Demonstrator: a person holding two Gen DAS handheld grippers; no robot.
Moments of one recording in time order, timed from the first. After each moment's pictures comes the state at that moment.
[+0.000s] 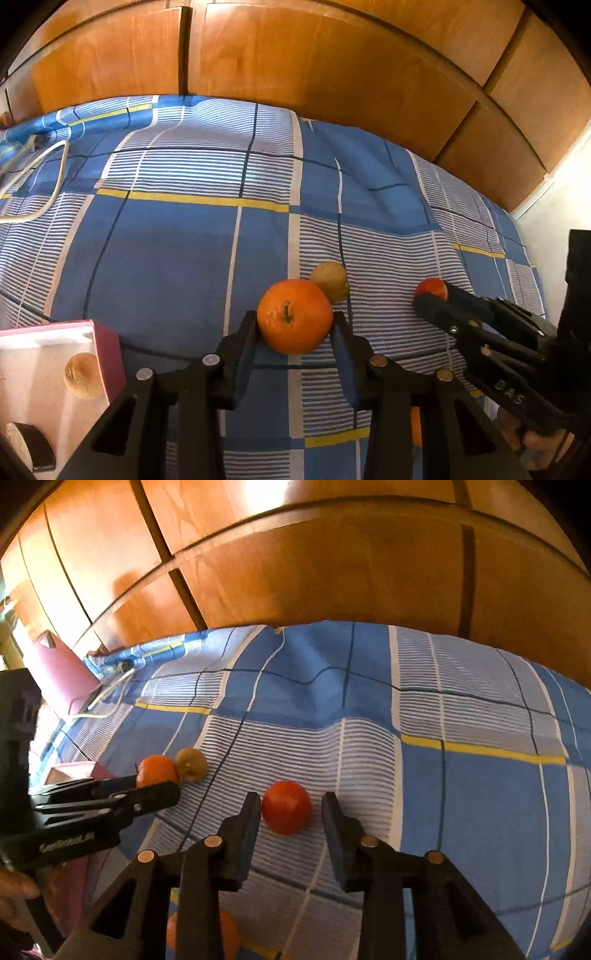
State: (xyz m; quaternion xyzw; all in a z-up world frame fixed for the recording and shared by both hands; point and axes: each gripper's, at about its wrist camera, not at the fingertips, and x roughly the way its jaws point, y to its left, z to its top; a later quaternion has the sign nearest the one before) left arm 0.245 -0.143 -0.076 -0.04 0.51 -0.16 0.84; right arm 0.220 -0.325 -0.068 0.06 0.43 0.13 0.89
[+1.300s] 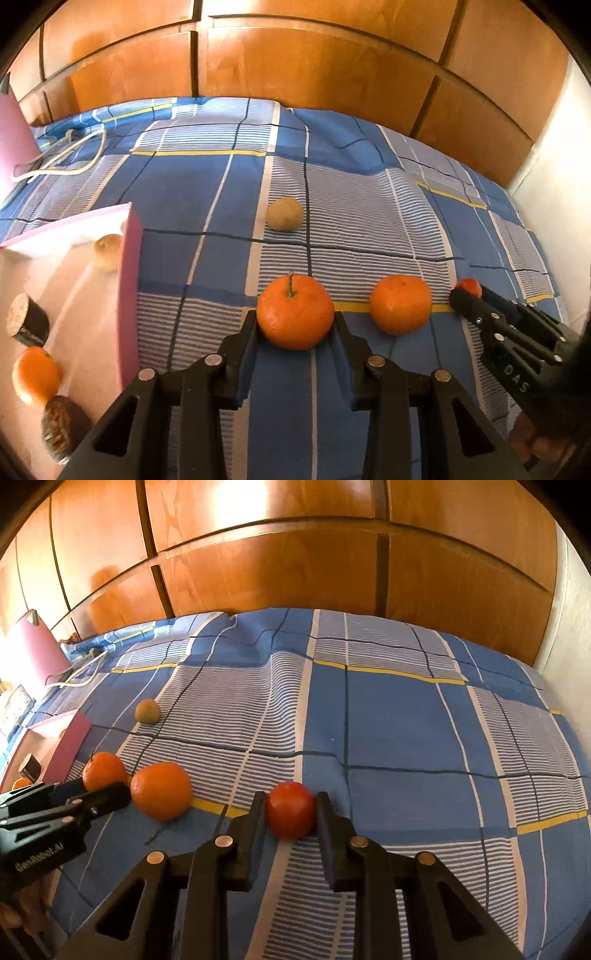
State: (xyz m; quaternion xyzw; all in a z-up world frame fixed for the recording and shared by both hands) left arm 0.141 -0.163 -0.066 -0.02 0.47 -0.13 0.87; right arm 0.113 -0.349 -0.076 0.04 0.40 0.02 0.91
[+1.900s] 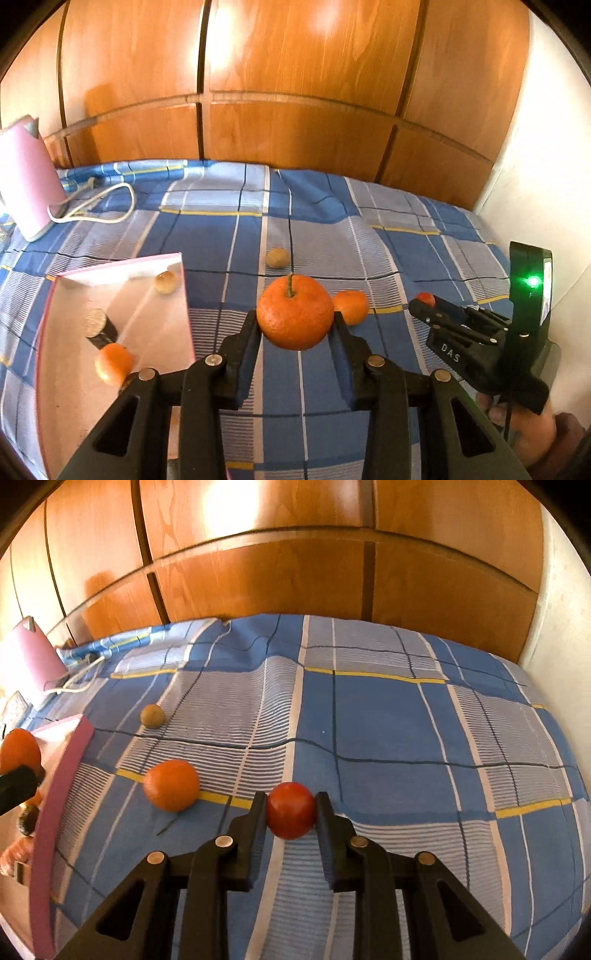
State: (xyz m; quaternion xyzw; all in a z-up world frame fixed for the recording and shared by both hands) left arm 0.073 -0.141 0.013 -0.01 0.39 -0.16 0.91; right arm 0.090 -0.348 -0.054 0.06 0.40 0.00 0.91
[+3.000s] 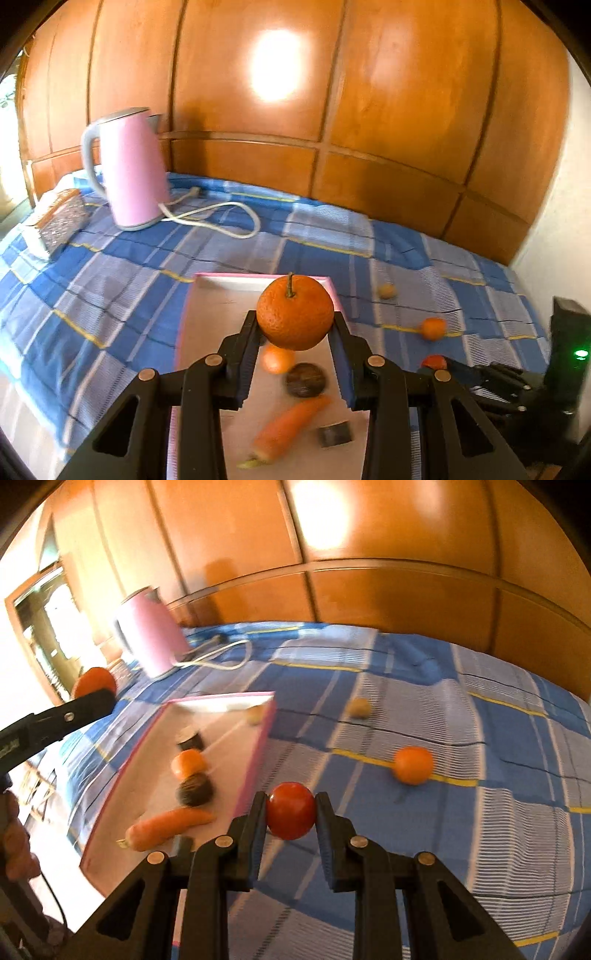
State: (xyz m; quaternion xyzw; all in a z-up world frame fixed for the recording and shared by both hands) left arm 0.028 0.021 0.052 -0.05 0.34 -0.05 0.94; right arm 0.037 -0.199 -0.003 0.04 0.39 0.19 0.90
